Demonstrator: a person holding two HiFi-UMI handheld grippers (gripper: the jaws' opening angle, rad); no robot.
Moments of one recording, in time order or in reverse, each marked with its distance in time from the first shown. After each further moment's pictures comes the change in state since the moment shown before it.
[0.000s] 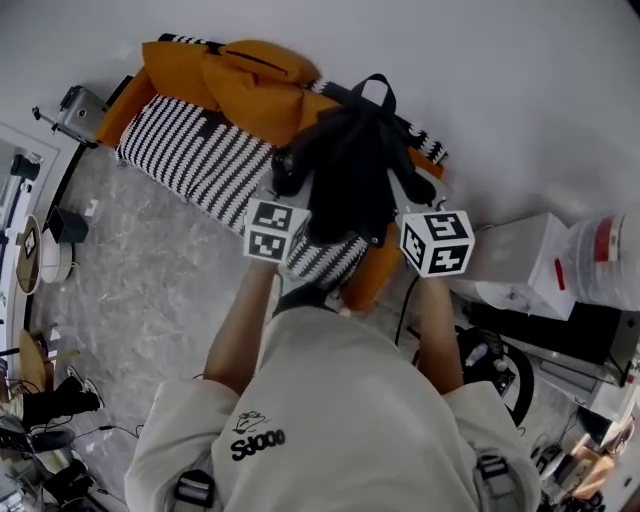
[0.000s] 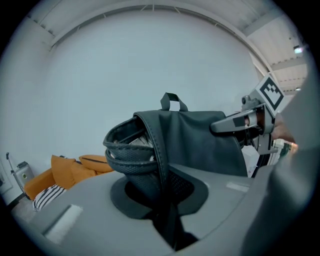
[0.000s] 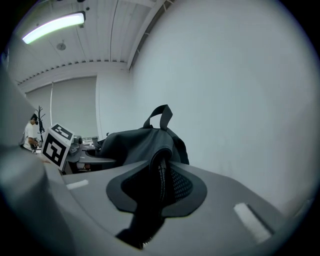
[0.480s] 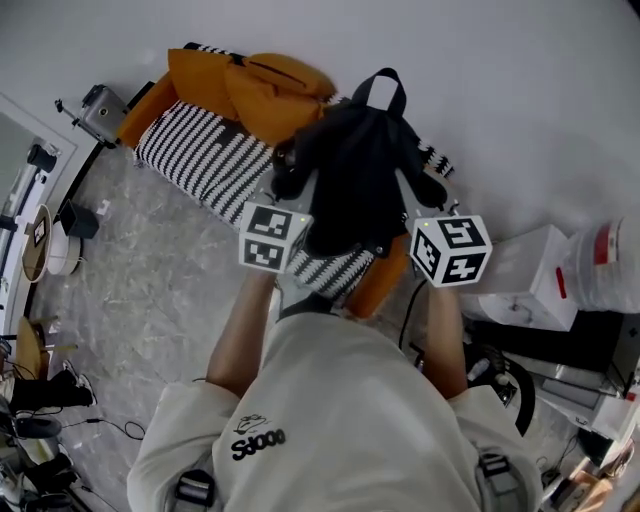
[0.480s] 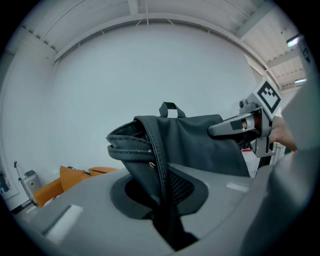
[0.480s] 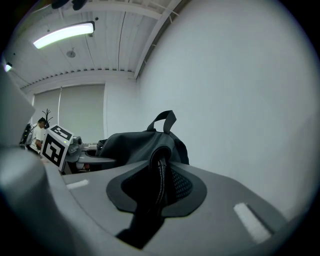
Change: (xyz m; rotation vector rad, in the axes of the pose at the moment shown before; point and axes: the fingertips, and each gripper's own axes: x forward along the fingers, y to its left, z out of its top) left arm -0.077 -0.014 0.054 0.040 -0.090 0.059; right arm -0.056 0.042 0.049 -0.032 -0.090 0.055
